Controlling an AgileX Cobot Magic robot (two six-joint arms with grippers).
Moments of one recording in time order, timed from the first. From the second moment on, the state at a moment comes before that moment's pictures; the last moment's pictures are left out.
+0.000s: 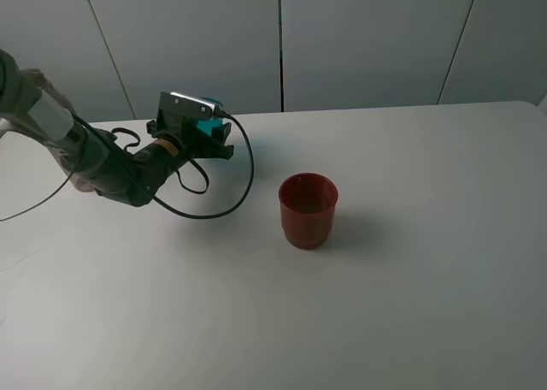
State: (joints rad) left arm -0.35 2.40 -1.13 0.00 -1.00 0.09; right arm -0.01 0.00 -0.50 0.07 1.10 0.00
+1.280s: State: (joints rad) left arm -0.35 2.43 -1.13 0.02 -1.02 0.02; right arm -0.01 0.00 -0.50 0.07 1.10 0.00
